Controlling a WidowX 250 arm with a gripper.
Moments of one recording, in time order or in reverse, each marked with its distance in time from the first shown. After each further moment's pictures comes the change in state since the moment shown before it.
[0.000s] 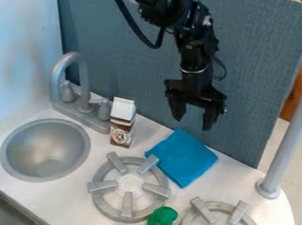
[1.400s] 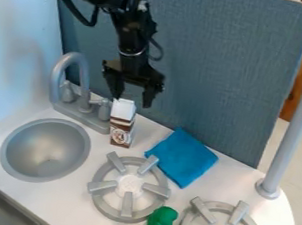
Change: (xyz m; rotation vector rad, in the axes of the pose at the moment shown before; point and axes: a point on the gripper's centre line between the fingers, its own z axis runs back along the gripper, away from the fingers) arm -0.023 0.110 0.035 0.200 -0.093 0.233
